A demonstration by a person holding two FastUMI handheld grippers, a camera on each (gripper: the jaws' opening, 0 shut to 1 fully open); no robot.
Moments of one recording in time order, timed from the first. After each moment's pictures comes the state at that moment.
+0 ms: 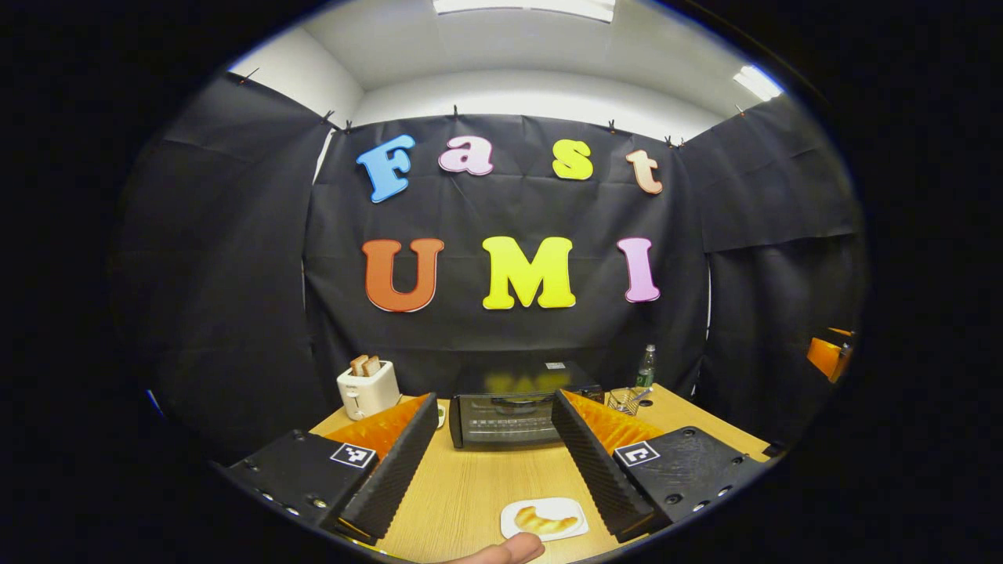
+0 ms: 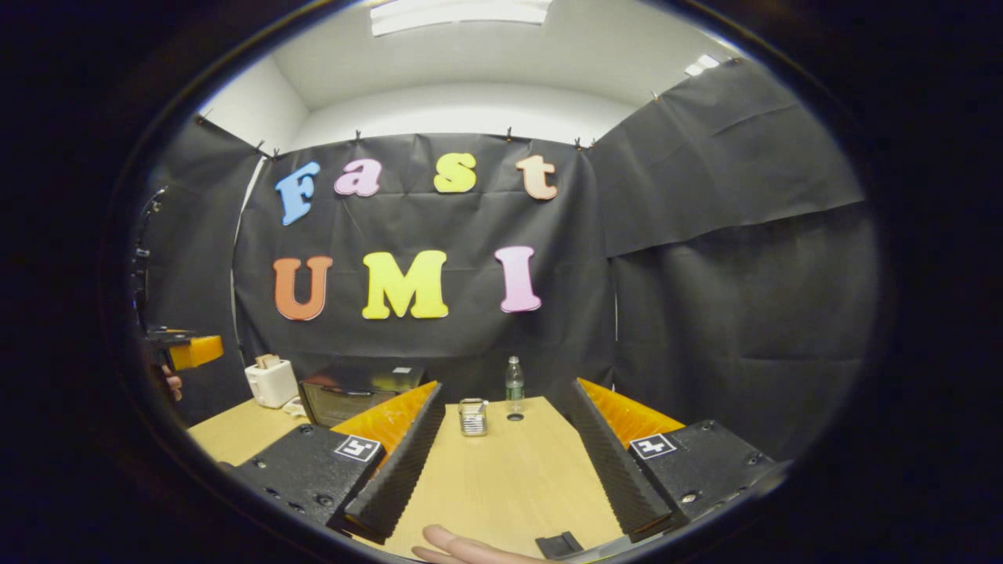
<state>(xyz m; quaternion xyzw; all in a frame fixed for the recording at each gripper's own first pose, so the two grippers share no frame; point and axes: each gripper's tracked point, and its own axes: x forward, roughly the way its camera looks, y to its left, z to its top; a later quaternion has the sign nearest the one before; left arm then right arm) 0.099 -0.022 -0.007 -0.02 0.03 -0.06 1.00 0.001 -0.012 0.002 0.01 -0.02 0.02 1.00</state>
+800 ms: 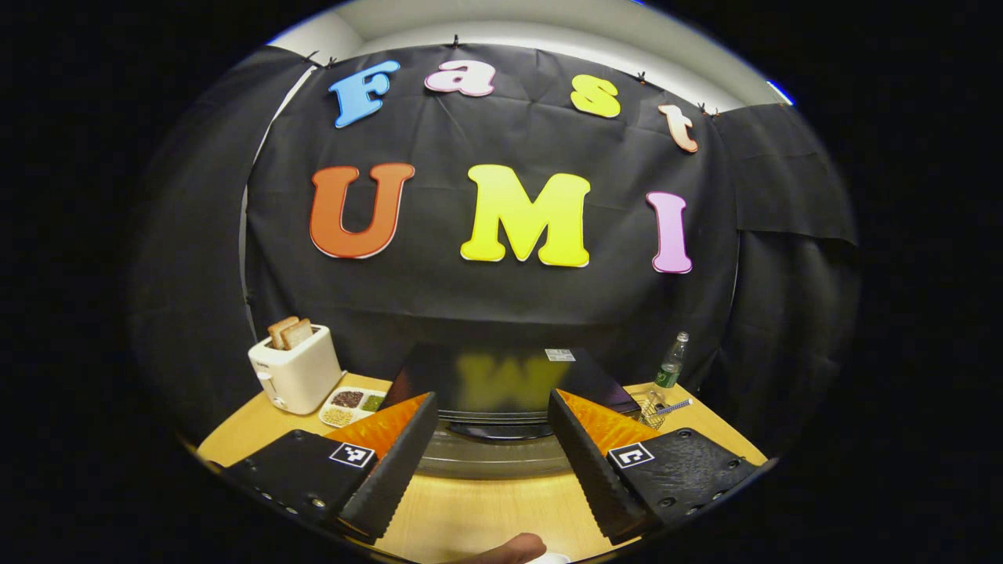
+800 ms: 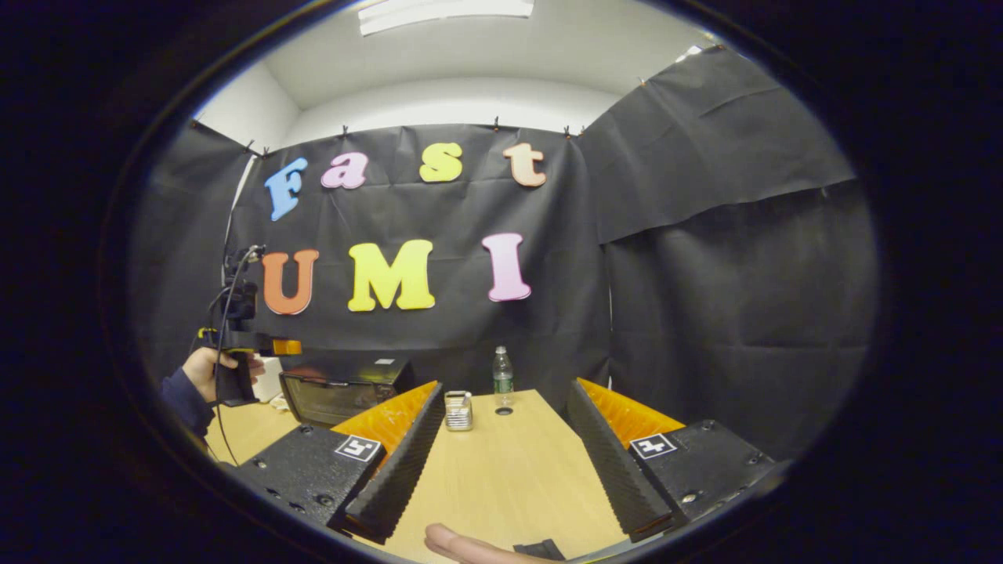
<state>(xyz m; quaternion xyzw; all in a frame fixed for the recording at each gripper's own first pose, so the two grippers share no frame) 0.335 -0.094 -0.110 -0.07 0.14 -0.08 0.98 0.041 -0.051 -0.030 0.02 -0.02 0.02 1.00</state>
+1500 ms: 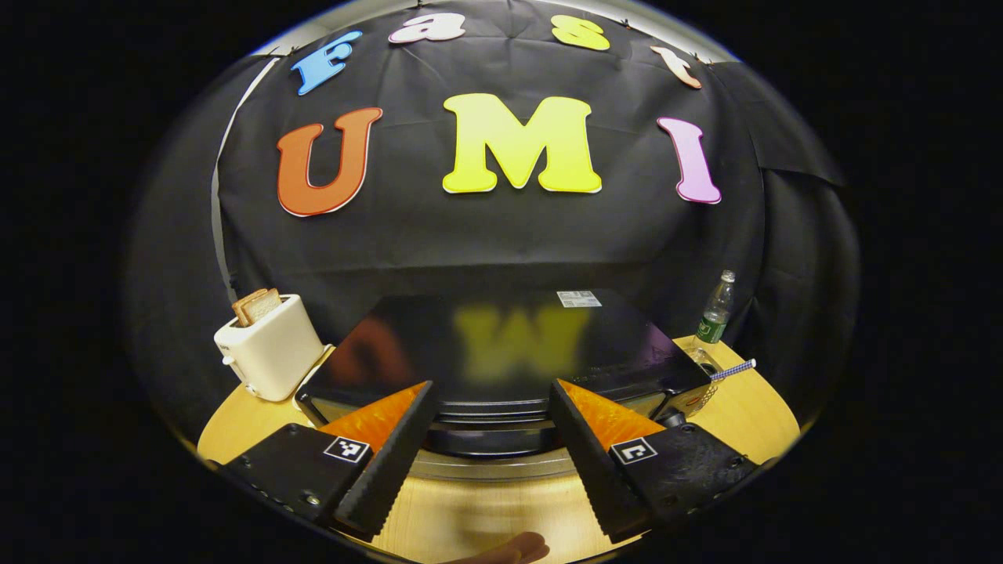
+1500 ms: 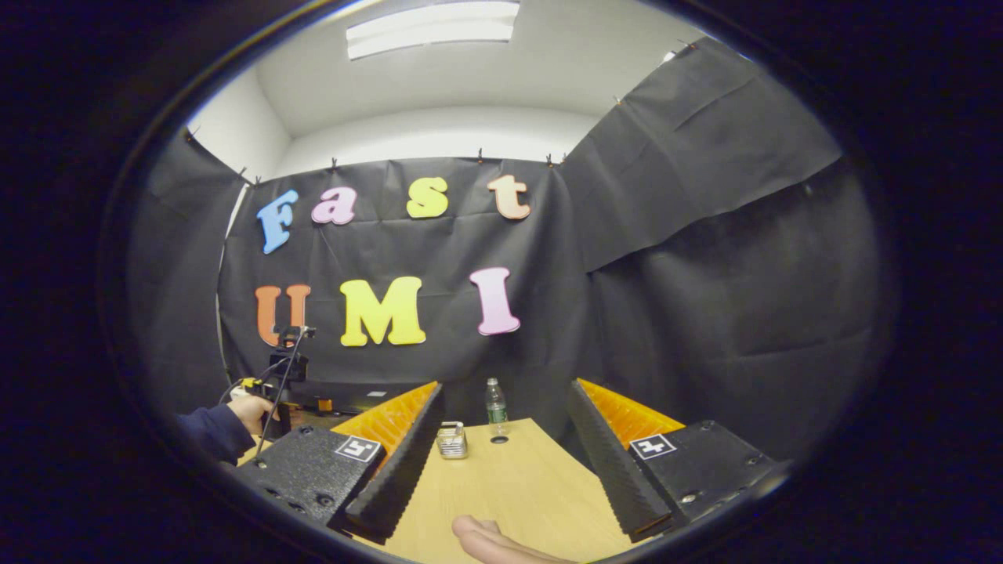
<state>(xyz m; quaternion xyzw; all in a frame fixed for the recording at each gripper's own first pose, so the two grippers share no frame) 0.390 -0.118 -0.192 -0.01 0.22 -0.06 0.97 0.037 -0.067 -0.019 0.05 -0.09 0.00 1.00</state>
